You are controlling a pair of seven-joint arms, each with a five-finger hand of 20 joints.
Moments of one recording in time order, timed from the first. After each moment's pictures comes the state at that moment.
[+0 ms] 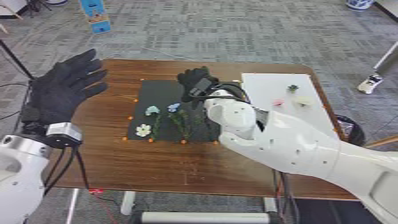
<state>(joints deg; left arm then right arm) 121.1 -47.4 -107.5 -124.4 36.2 0.3 7.3 -37.0 -61.1 12.7 -89.4 -125.3 3.8 29.3</state>
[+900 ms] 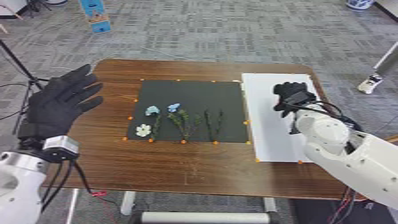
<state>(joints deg) 127.4 -50.9 -110.2 -126.0 36.2 1.0 7.4 -55.8 -33.6 30.6 -94.4 -126.2 1.9 31.2</state>
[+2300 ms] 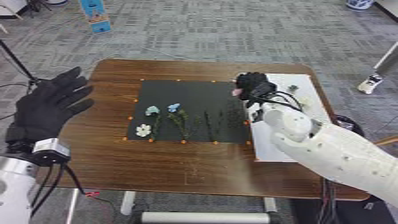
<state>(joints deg) 129.9 -50.5 -113.5 -126.3 36.0 1.6 6.8 -41.8 -48.1 15.1 -83.0 -121.4 17.2 23.1</state>
